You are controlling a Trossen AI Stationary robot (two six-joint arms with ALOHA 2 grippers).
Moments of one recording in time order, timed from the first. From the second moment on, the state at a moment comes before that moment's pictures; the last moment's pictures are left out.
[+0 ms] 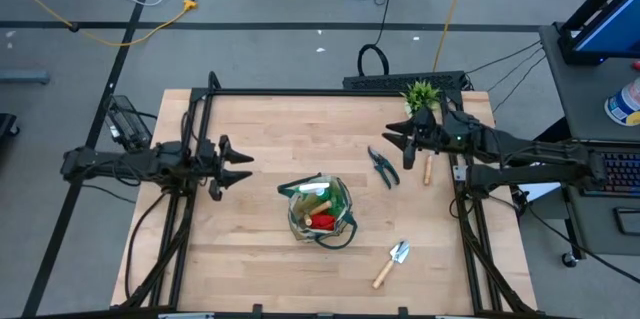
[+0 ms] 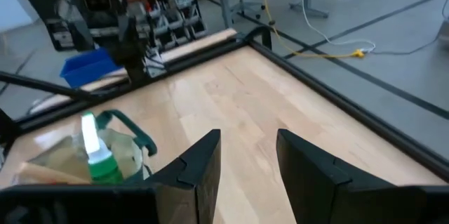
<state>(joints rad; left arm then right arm) -0.05 0.27 0.16 0.11 -0.06 -0.22 -0.20 0.77 0.67 -0.17 0.13 0.27</state>
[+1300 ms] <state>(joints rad) -0.18 0.26 0.17 0.05 -0.32 -0.16 -0.20 1.05 0.67 -0.36 0.07 0.33</state>
